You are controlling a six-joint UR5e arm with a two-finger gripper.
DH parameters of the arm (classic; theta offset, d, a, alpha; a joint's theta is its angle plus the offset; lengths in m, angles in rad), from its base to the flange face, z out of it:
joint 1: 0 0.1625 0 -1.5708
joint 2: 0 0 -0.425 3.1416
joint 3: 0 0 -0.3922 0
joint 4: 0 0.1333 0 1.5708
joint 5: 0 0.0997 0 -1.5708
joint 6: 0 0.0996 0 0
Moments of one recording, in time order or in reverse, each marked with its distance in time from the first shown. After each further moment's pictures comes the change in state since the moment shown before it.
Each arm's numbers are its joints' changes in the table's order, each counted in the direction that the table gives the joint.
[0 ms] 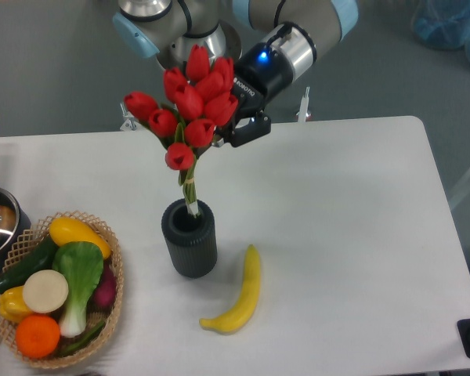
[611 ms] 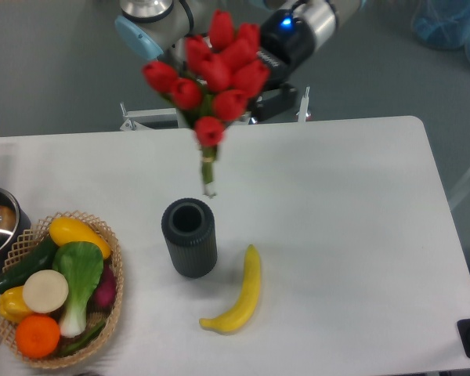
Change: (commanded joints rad) arm 0.214 0.024 0.044 0.002 0.026 -0.072
